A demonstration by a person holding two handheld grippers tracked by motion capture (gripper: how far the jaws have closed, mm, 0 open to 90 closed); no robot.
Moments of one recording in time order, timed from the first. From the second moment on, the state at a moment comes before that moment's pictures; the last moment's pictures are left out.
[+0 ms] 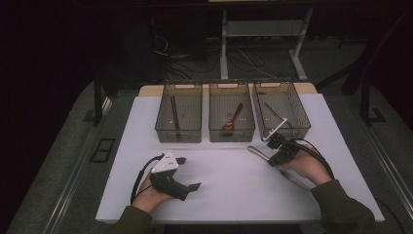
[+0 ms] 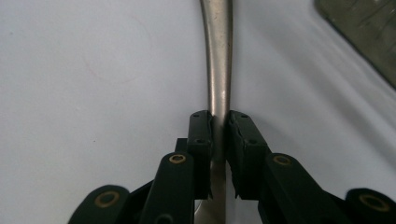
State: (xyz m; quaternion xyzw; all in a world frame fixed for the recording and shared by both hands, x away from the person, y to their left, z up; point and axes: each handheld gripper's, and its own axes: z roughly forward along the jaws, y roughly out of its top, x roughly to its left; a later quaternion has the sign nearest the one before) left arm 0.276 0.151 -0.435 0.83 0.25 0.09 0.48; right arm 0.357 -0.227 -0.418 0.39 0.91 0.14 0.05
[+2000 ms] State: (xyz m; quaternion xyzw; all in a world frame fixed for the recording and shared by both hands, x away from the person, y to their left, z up) left arm 0.277 0.156 -0.435 0.83 0.25 0.09 0.49; right arm 0.389 -0.299 -0.347 0.45 0.84 0.28 0.09
